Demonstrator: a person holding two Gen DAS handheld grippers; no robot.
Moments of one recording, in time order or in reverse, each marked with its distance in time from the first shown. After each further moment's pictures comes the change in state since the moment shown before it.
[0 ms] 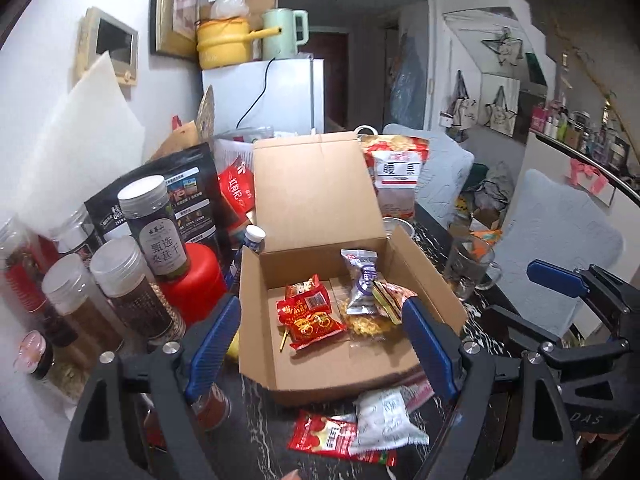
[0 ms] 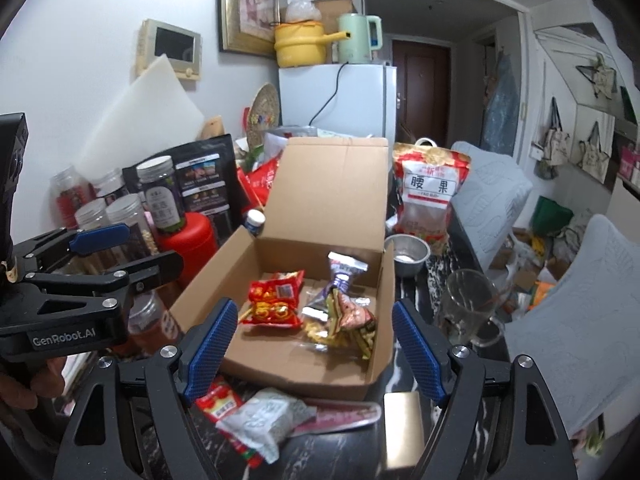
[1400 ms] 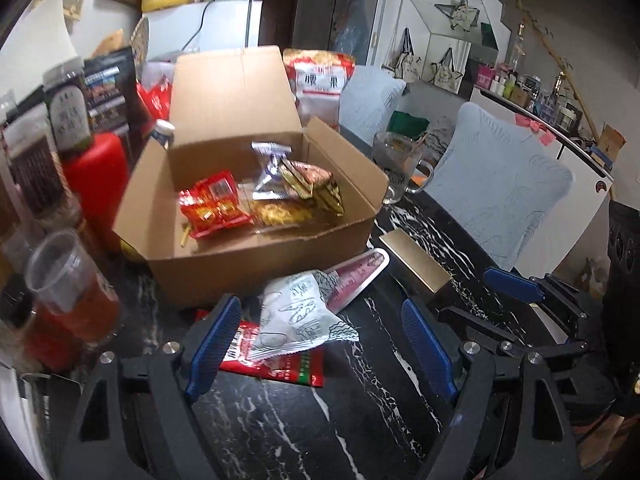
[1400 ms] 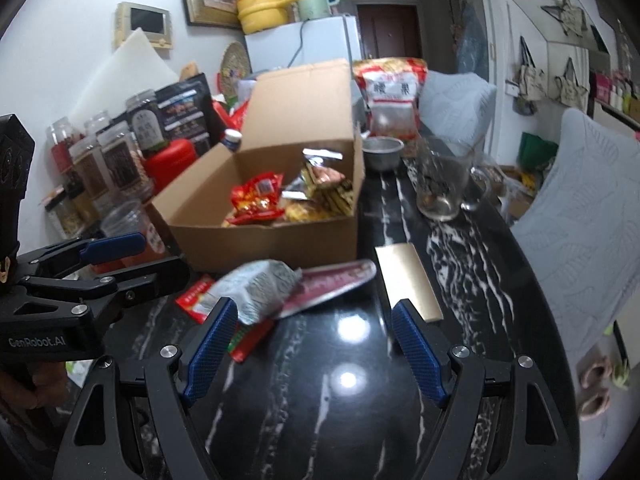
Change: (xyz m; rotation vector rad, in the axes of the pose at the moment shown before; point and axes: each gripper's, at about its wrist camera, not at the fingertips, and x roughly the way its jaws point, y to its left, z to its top) left arm 0.030 -0.051 -0.115 0.006 0.168 -0.241; right arm -0.005 -0.027 -0.138 0.149 0.111 -0.025
